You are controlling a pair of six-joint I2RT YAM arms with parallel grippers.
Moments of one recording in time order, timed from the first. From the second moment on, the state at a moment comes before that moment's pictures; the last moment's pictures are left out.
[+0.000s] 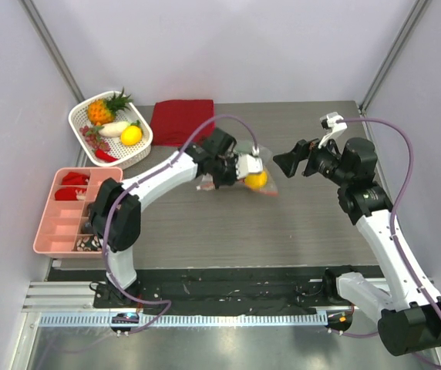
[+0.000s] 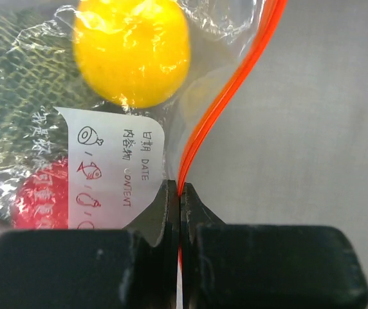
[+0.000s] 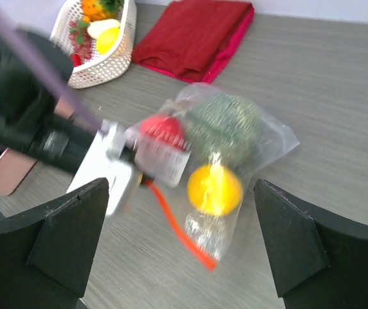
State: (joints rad) left arm -0.69 1.86 1.57 -0.66 0.34 0.75; right arm 0.18 0.95 0.94 -0.16 -0.47 0.22
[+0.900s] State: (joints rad) left arm -0.45 1.52 1.58 -0.76 0.58 0.11; right arm 0.03 0.88 0.85 -0.38 -0.44 0.26
